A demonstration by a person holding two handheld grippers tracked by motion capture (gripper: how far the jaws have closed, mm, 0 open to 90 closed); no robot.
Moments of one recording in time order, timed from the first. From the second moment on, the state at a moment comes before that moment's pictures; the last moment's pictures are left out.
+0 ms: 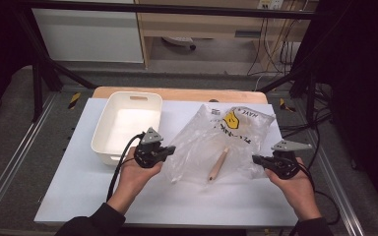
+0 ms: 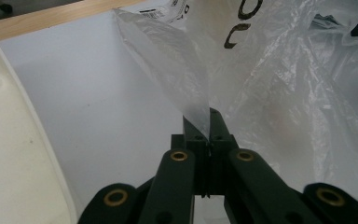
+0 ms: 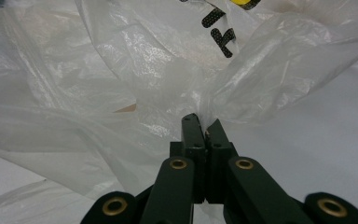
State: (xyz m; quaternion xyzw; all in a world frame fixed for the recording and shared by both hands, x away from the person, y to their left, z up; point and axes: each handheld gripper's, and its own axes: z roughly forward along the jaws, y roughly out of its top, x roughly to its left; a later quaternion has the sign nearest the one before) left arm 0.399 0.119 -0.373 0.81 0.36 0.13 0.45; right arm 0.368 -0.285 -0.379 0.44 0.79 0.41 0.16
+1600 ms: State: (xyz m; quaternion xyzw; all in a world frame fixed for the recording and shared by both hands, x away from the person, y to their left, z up) left arm 0.450 0.129 -0.317 0.81 0.36 0.12 0.45; right arm 0.413 -0.281 -0.309 0.42 0.78 0.43 0.18
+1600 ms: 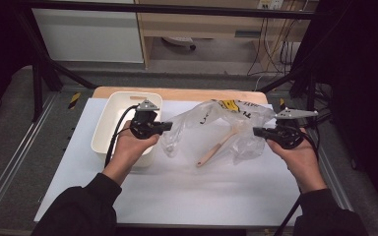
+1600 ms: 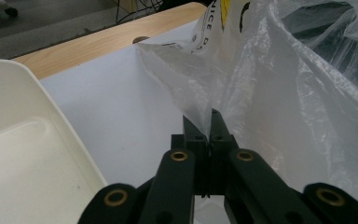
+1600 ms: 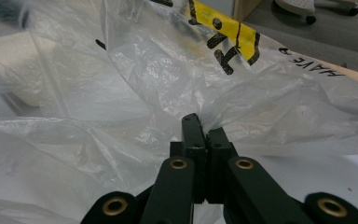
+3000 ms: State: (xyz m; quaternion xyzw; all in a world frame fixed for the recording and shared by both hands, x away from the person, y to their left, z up) left arm 0.486 0.158 -0.264 0.76 0.39 0.16 0.50; right arm 0.461 -0.294 -0.262 0.44 0.75 0.45 0.20
